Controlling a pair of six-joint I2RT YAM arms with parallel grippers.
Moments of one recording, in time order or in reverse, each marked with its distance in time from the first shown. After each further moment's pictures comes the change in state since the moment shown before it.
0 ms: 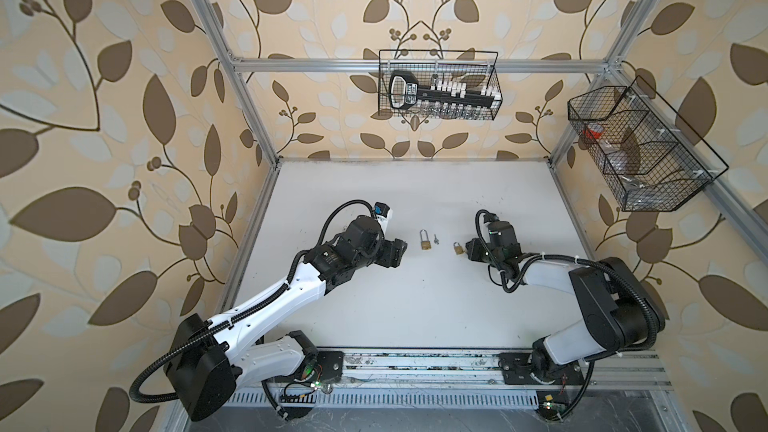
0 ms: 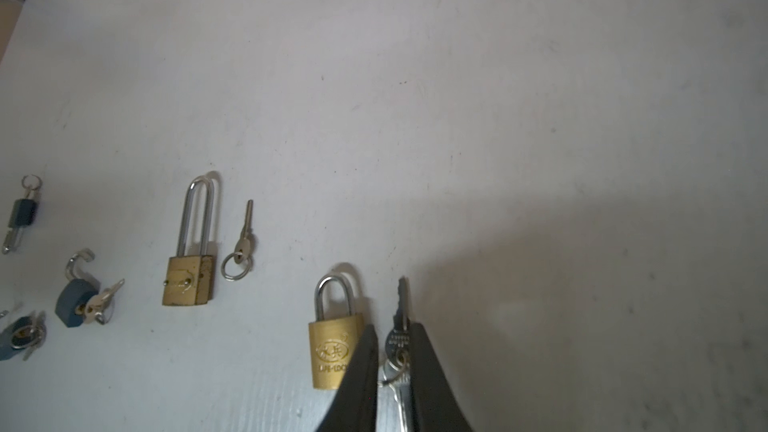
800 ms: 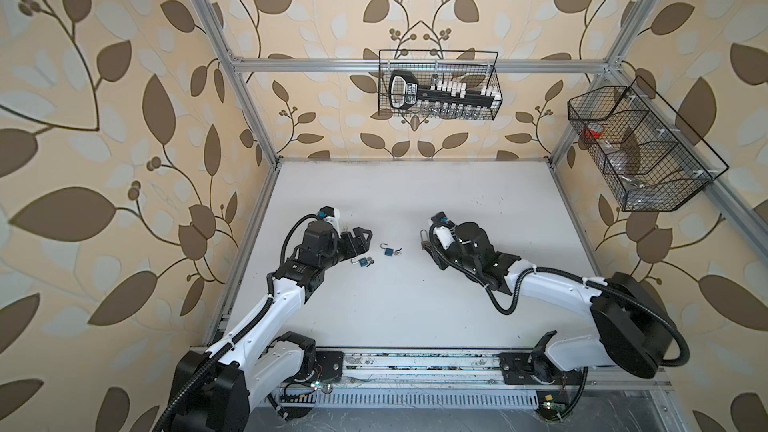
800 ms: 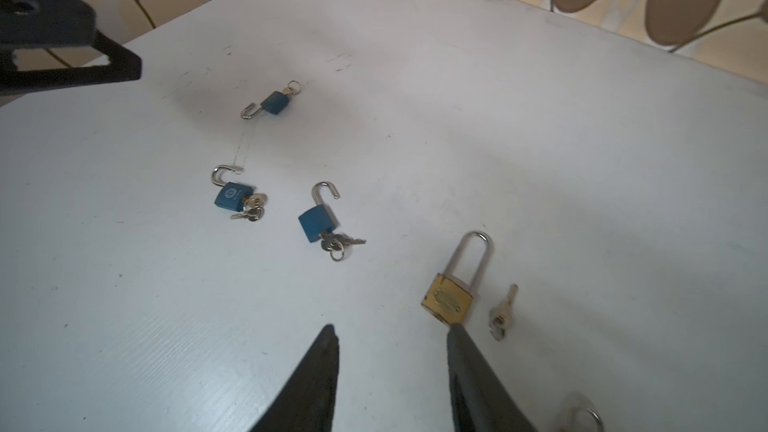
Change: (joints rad) left arm 0.481 -0.151 -0.309 0.251 0.266 -0.319; right arm 0.410 -0.061 0.181 -0.029 0.021 -0.437
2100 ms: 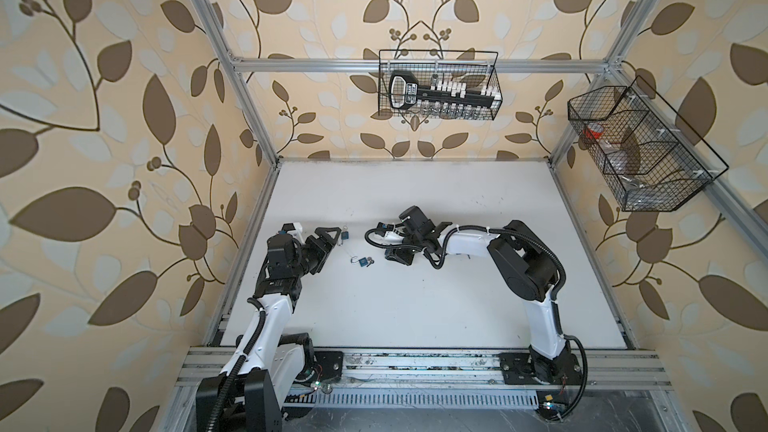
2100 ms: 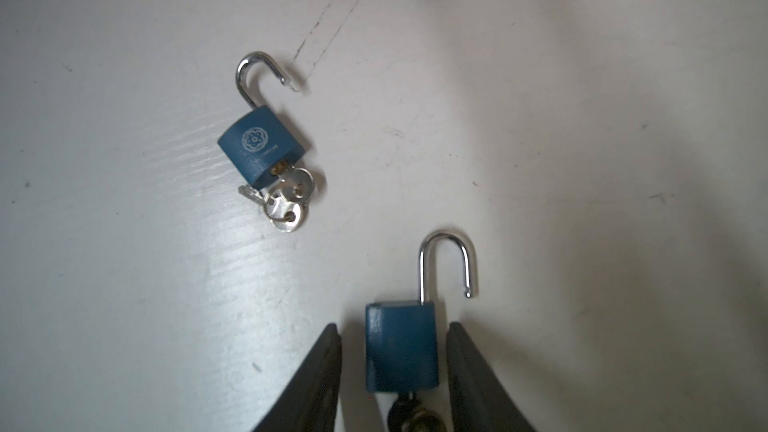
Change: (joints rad) left arm 0.370 -0.066 -0.145 0.129 0.313 -0.274; right arm 0.031 0.633 0.593 -0.333 -0.265 -0.406
